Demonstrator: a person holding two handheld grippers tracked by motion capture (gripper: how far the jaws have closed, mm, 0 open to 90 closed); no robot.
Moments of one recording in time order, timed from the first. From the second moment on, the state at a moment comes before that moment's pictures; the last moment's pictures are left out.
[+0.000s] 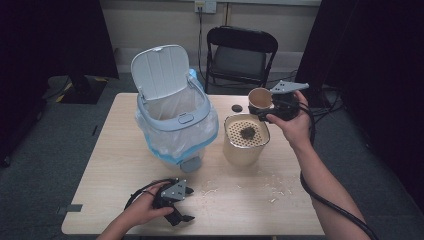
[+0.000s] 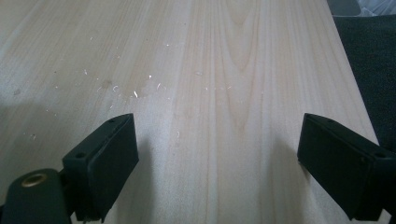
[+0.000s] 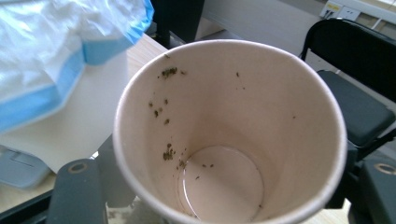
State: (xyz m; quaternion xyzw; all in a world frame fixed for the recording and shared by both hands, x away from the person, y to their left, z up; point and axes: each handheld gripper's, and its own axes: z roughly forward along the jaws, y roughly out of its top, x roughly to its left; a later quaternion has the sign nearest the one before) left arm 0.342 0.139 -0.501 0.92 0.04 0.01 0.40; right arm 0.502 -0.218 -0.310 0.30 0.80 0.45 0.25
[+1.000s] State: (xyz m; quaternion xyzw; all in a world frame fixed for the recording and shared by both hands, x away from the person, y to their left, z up) left arm 0.341 0.138 -0.500 0.92 0.04 0.01 0.40; right arm 0.505 -0.178 -0.272 0.29 0.82 0.45 0.20
